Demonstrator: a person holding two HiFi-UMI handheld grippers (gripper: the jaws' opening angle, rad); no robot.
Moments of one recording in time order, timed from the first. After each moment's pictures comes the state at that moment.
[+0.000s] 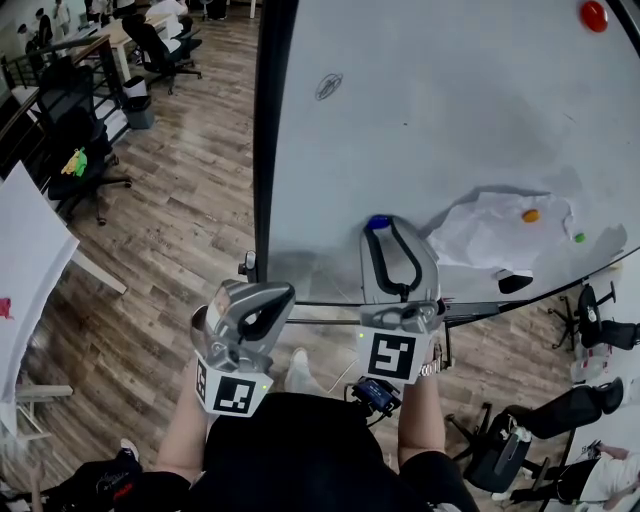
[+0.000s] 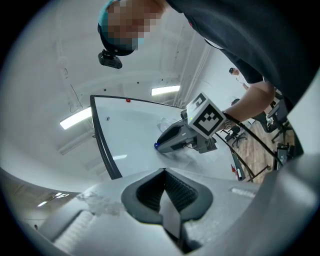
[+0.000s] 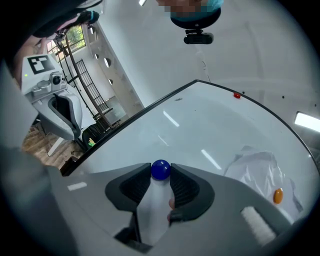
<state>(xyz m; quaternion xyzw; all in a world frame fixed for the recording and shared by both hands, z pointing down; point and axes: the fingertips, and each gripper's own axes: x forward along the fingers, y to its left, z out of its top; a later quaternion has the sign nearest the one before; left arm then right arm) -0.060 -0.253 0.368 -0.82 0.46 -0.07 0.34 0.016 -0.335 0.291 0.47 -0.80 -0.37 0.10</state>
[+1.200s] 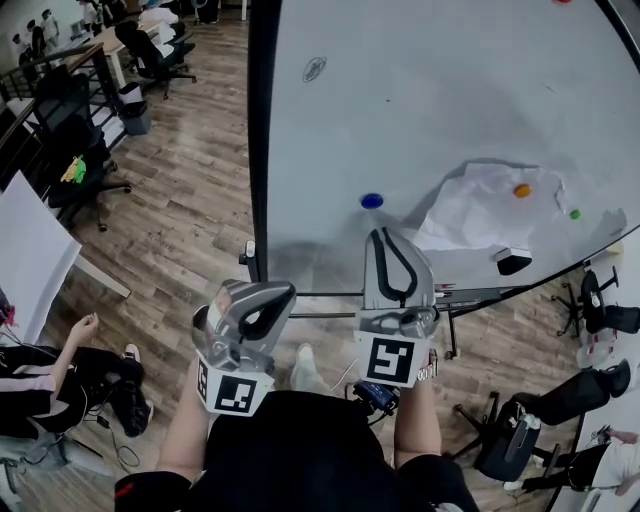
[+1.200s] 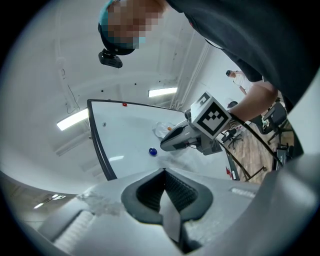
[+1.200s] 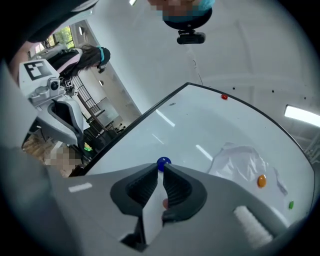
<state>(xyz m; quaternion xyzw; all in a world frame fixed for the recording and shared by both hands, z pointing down) -0.053 -0.229 0.365 -0.82 0.44 -0.07 0.35 0.030 -0.303 0.297 0.50 -0.79 -0.34 0.06</state>
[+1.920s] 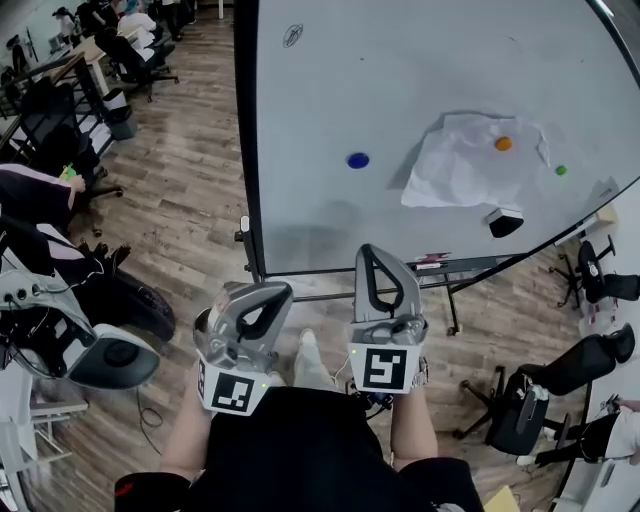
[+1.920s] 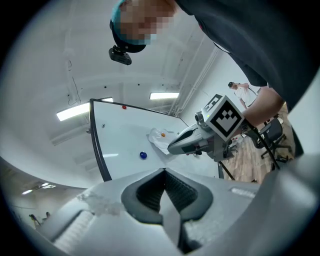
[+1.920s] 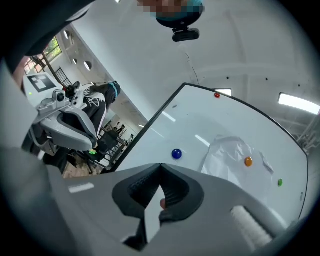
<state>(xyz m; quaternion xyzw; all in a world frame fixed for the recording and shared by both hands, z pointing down) -0.046 -0.181 0.374 -0.86 0.41 -0.05 0.31 0.038 -0.236 0.335 0.52 -0.81 -0.27 0.07</state>
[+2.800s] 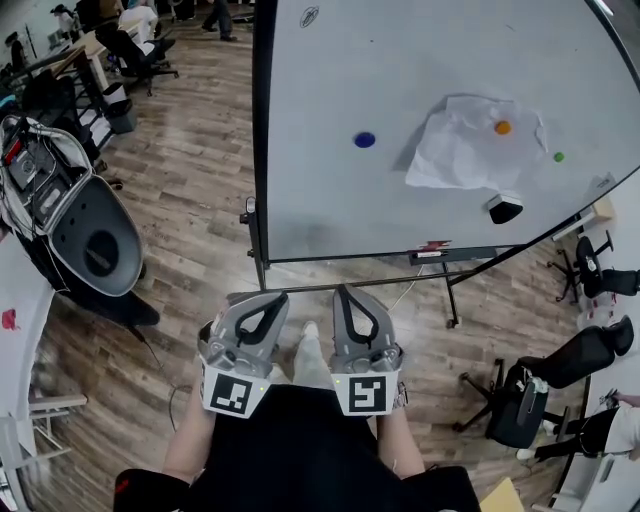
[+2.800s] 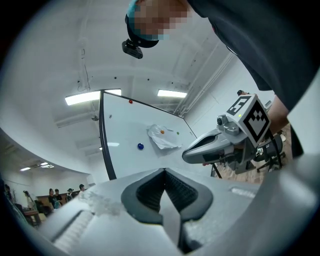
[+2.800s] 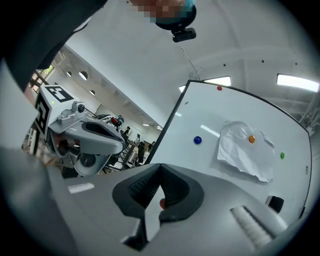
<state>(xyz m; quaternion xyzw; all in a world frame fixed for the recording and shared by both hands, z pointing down) -0.059 -0.144 0.411 -0.88 0.42 -0.03 0.23 0.011 -0.161 0.403 0.49 -0.84 -0.21 0.08</state>
